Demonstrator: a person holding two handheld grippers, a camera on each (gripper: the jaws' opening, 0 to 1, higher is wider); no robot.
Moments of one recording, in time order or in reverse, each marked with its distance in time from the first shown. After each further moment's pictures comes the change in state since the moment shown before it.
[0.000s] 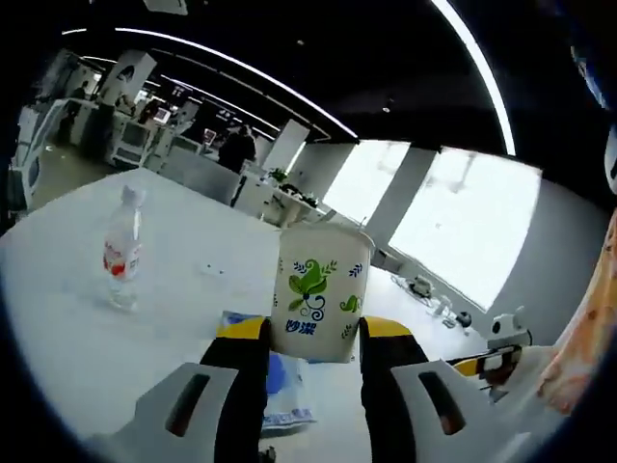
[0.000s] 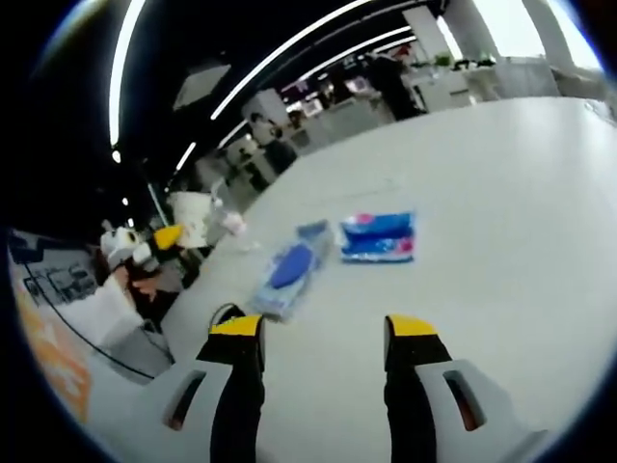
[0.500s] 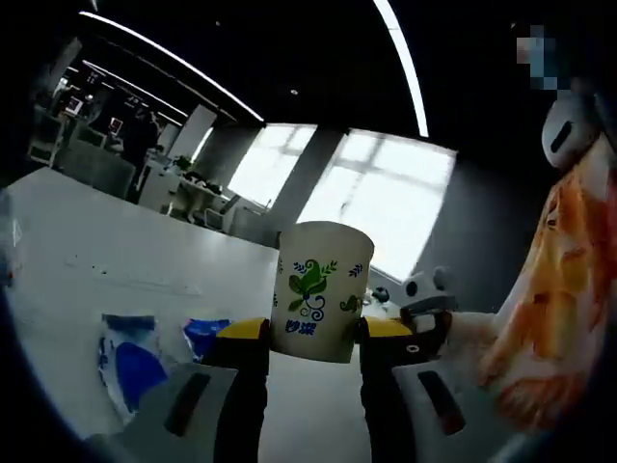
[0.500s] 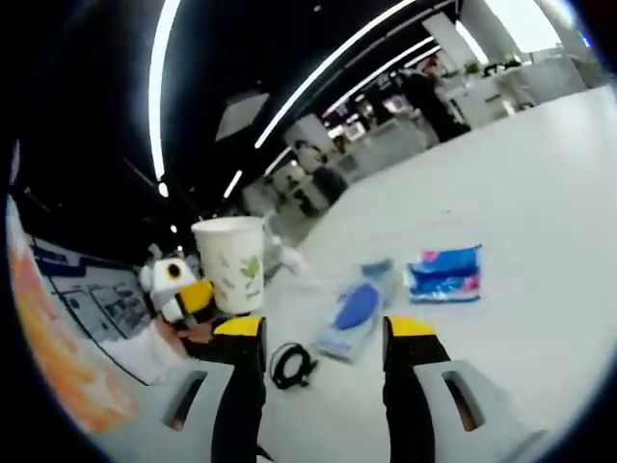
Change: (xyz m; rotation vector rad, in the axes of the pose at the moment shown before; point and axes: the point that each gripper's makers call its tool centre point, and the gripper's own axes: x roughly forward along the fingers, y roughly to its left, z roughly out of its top) left arm 0.027 -0.116 -0.030 -0.008 0.091 -0.415; right arm 0.003 0.074 0.054 0.114 -0.176 0.329
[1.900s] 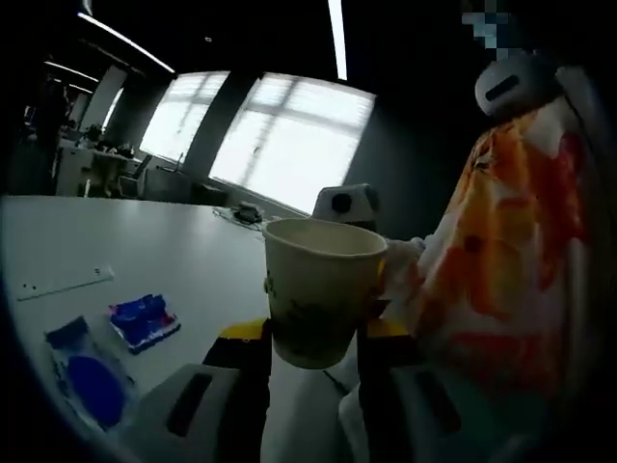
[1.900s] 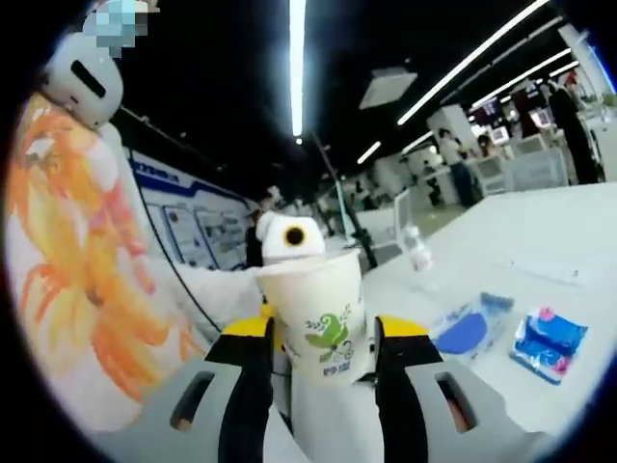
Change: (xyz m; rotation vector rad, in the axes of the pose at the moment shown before) left arm -0.003 -0.056 -0.032 0.151 0.282 -0.330; right arm 0.004 0.089 -0.028 -0.405 0.255 0.489
